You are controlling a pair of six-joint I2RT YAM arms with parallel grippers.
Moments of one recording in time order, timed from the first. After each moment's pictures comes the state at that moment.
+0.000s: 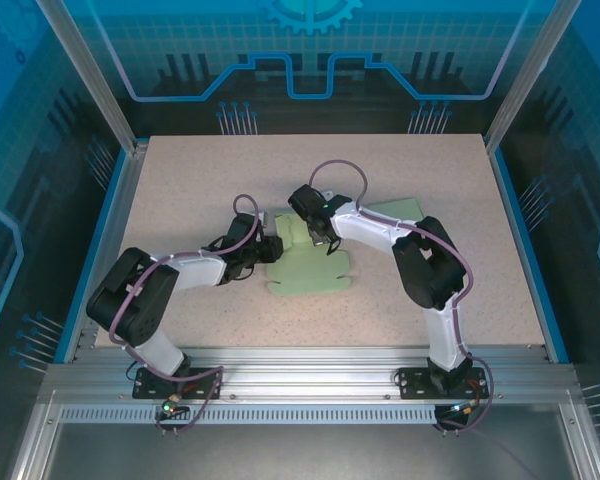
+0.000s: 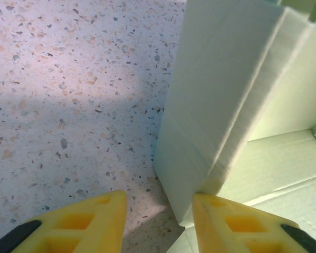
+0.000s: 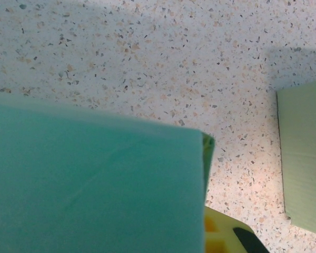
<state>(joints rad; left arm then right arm) -0.44 1.64 0.70 0.18 0.05 -0.53 0.71 2.05 1.53 -0.75 0.47 0.47</state>
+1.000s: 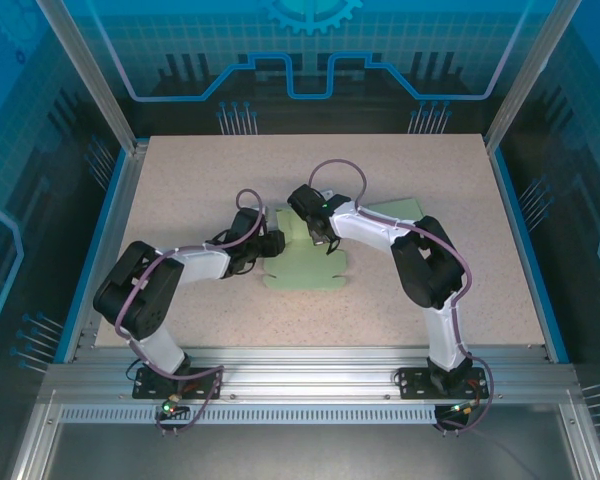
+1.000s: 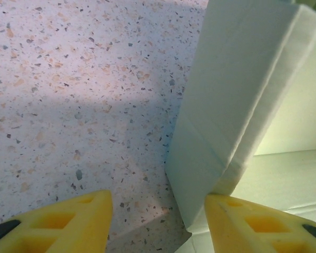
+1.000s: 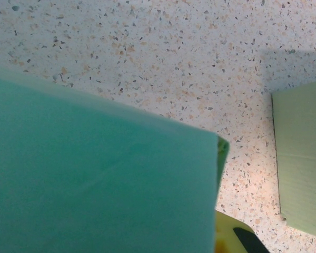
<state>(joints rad) -0.43 1.69 0.77 0.16 0.00 -0.49 0.71 2.06 1.54 -0.76 0.48 0.47</state>
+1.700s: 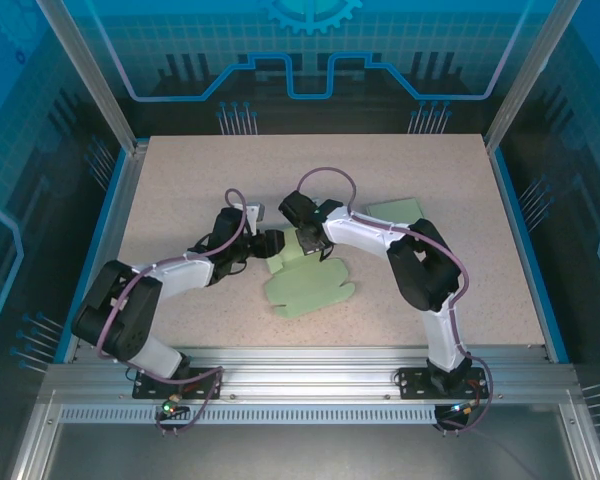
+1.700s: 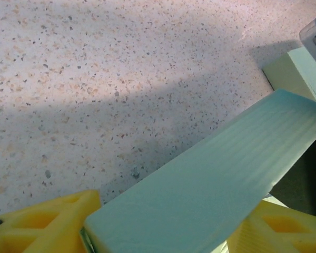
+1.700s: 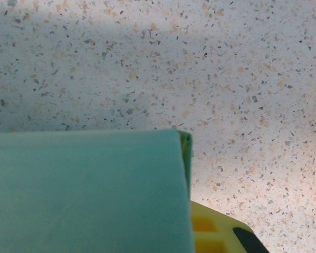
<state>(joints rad) -0.37 1.52 0.67 0.21 0.21 -0.43 0.76 2.06 1.55 -0.77 0.36 0.44</state>
